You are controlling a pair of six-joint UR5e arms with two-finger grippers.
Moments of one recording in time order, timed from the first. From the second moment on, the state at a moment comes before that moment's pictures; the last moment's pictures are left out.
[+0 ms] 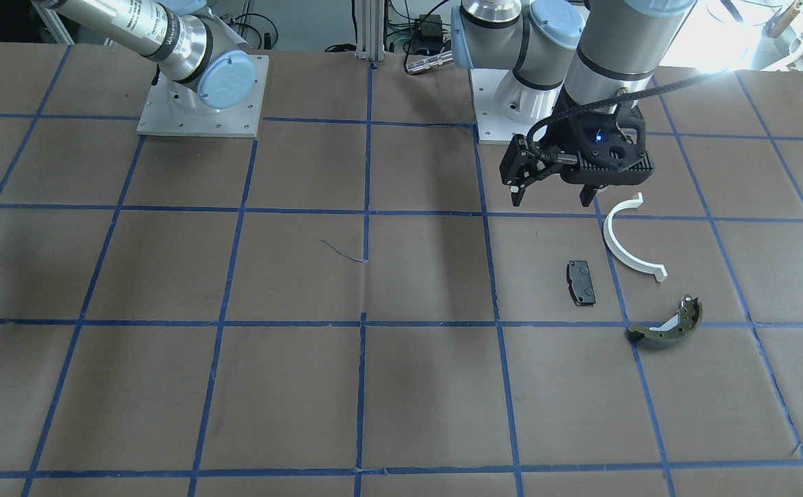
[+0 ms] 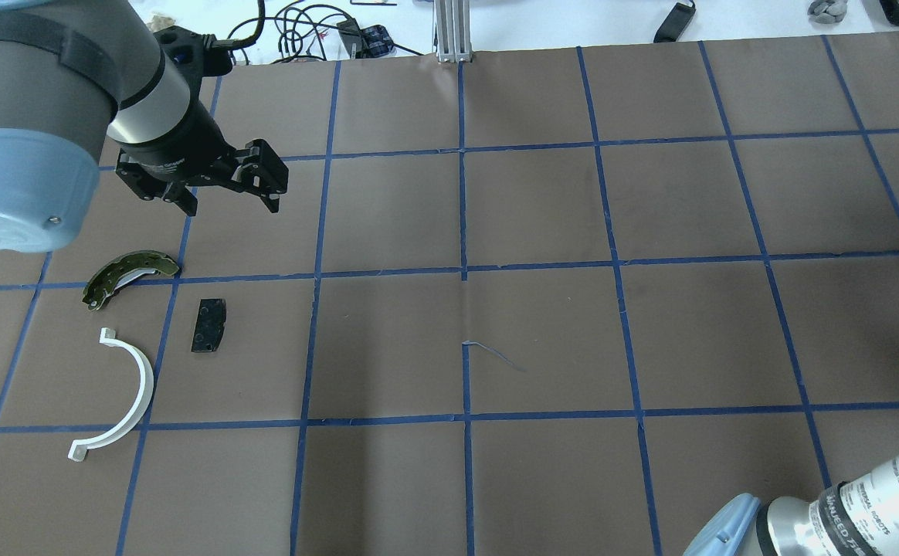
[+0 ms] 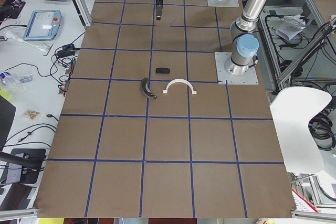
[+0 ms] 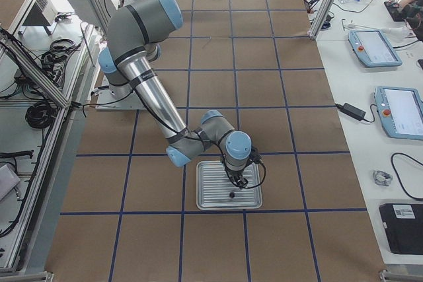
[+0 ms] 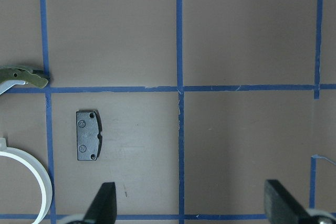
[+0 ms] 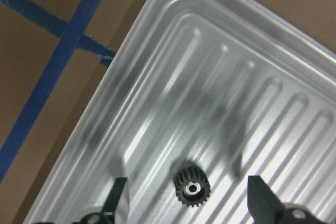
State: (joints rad) left arm -1.58 -1.54 -1.70 -1.39 1.58 -0.01; right arm 0.65 -0.94 1.57 -2.24 -1.57 -1.49
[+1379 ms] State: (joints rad) left arm -1.58 -1.54 -1.70 -1.39 1.58 -0.01; right arm 0.65 -0.98 1.57 -2.23 -1.57 -1.44
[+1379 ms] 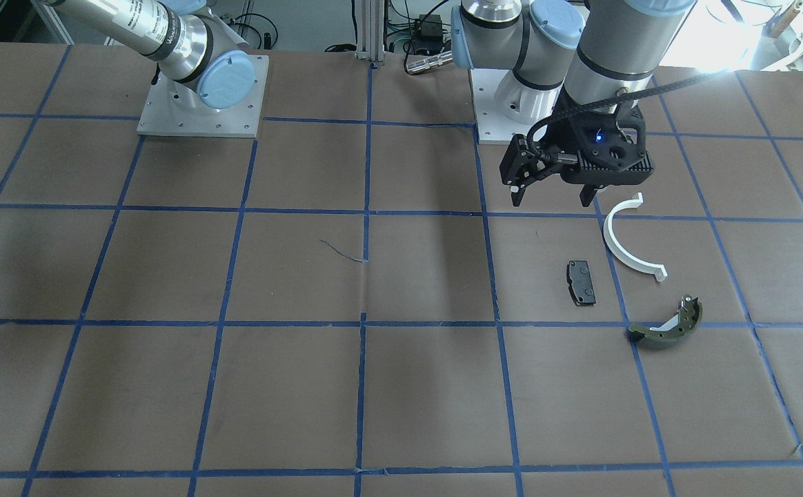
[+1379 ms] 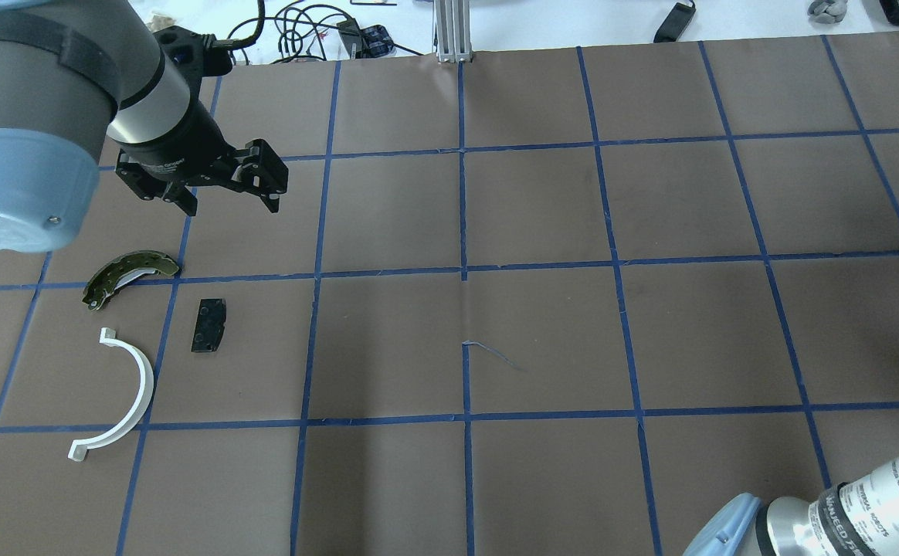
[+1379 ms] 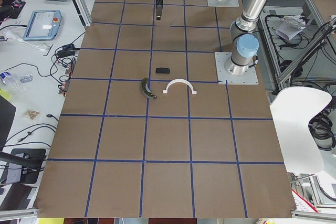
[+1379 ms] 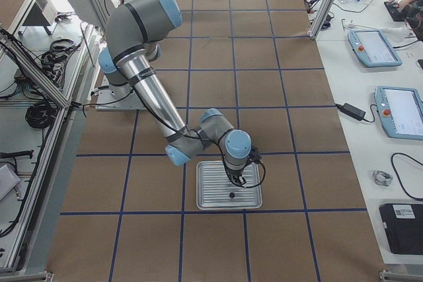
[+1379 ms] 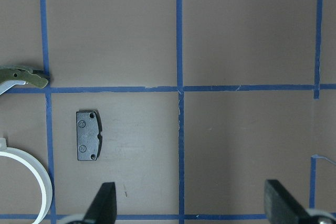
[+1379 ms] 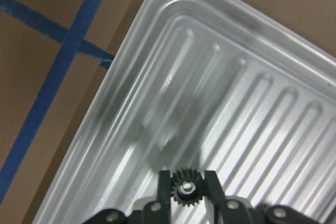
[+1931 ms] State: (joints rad) left arm -1.58 -1.54 -1.70 -1.39 1.58 -0.01; right arm 0.78 -1.12 1.59 -2.12 -1.61 -1.21
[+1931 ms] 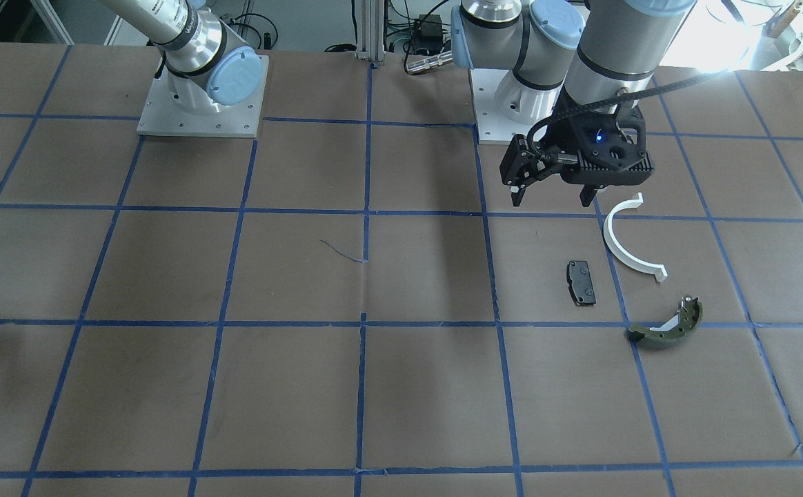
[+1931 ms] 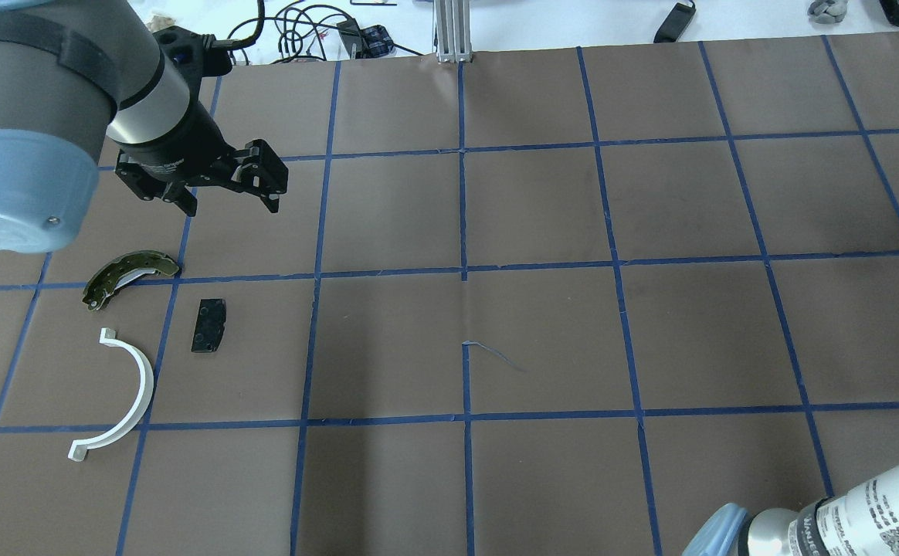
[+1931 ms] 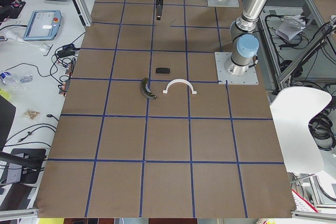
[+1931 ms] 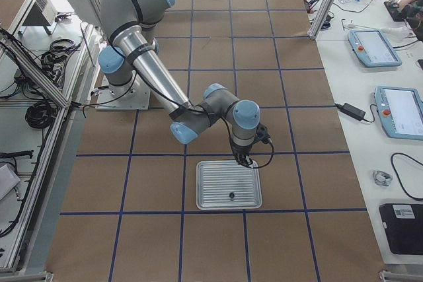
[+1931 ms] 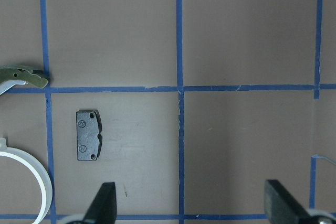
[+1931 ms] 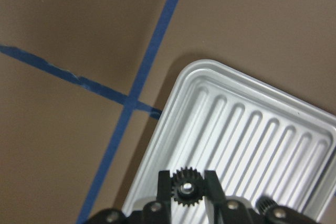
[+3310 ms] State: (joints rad) left arm -1.58 -1.54 -1.70 -1.39 1.59 -0.01; right arm 1.78 -1.19 1.58 -1.94 -1.51 0.29
